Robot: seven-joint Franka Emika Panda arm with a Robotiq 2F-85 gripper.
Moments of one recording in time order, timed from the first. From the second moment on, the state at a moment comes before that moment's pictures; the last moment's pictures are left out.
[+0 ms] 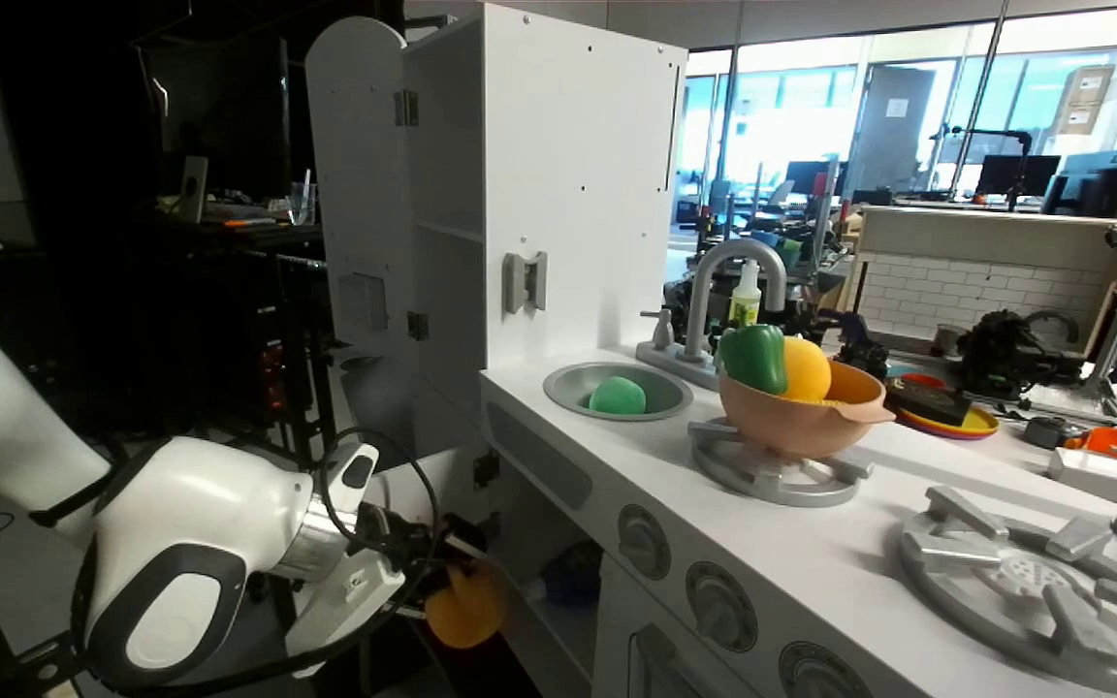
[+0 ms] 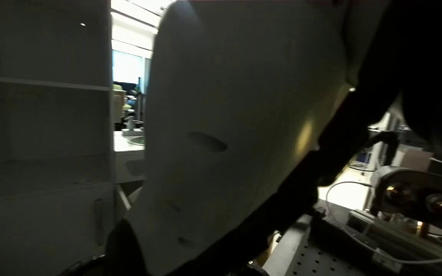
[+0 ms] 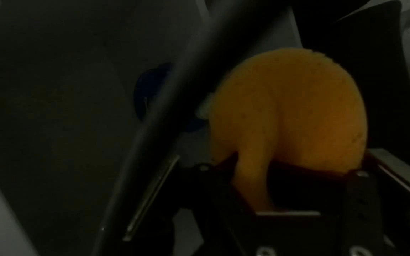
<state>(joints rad) 0.95 1.48 -0.53 -1.71 1.09 3.57 -0.99</state>
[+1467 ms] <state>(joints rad) 0.76 1.09 -0.60 -2.05 0.35 3.53 -0.99</state>
